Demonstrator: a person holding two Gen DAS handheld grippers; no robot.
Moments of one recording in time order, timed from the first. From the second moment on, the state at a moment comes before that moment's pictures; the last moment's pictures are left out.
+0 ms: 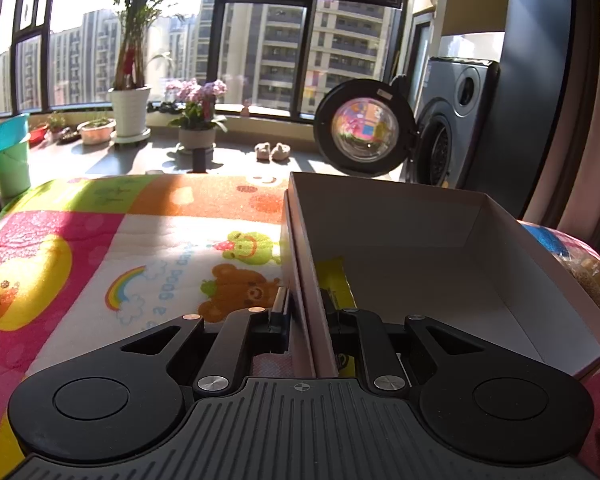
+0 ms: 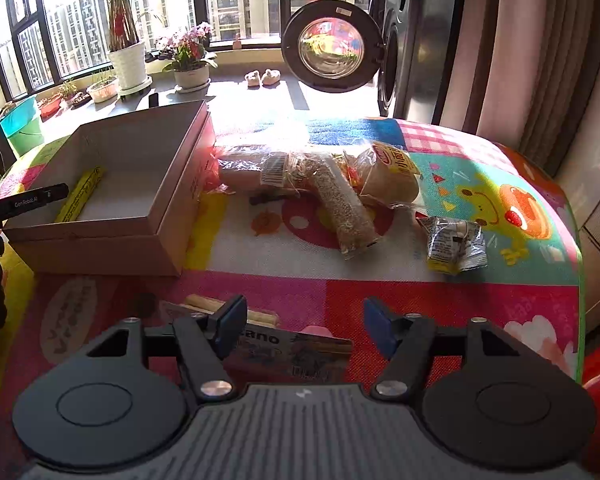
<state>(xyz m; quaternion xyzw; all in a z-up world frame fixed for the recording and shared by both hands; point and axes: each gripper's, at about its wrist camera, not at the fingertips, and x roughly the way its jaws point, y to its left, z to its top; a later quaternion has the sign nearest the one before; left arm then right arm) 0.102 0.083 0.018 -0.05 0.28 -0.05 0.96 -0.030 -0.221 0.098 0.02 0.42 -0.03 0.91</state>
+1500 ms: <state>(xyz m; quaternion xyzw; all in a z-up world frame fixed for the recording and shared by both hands) 0.102 0.084 0.018 -0.05 0.28 -0.05 0.96 -0.028 -0.161 0.093 -0.09 0.40 -0.02 0.91</state>
